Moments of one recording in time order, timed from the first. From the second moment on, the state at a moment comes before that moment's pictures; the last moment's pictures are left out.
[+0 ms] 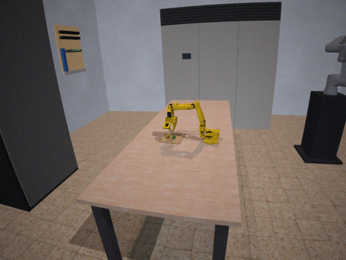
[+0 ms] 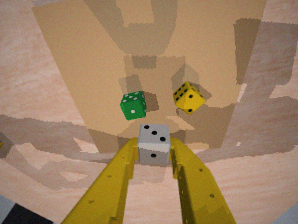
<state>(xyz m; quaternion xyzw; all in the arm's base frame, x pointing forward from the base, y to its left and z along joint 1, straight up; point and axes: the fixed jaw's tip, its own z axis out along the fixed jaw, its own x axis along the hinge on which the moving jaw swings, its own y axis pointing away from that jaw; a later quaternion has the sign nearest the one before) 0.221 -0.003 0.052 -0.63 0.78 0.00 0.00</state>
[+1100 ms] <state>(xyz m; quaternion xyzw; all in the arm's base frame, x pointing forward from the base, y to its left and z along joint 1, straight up) 0.222 -0.001 0.051 -0.63 0.78 0.00 0.00</state>
